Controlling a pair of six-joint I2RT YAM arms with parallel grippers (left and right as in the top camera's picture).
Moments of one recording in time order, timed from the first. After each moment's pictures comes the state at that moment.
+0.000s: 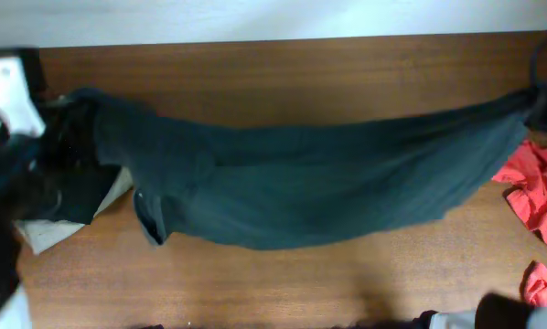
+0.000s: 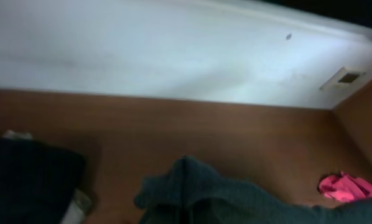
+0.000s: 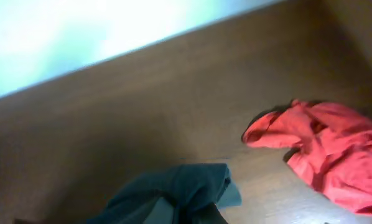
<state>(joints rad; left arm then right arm) 0.18 1.28 2.04 -1.25 0.42 -0.11 -0.33 1.61 2.43 -1.65 -0.16 0.07</state>
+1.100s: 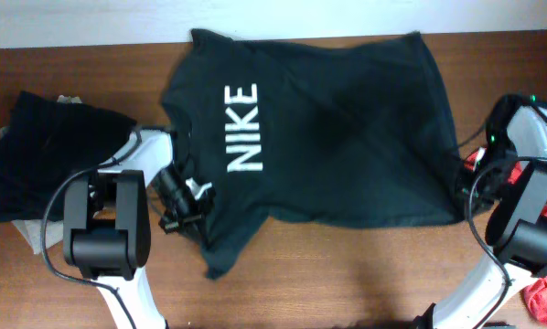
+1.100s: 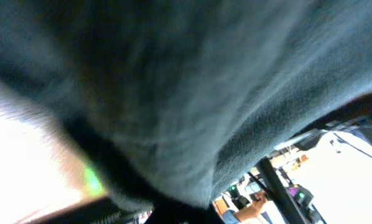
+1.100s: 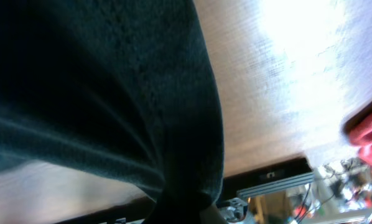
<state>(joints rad) -0.08 2.07 1.28 -1.42 0.39 0.09 -0.44 2.08 1.54 -1.52 0.07 0.12</state>
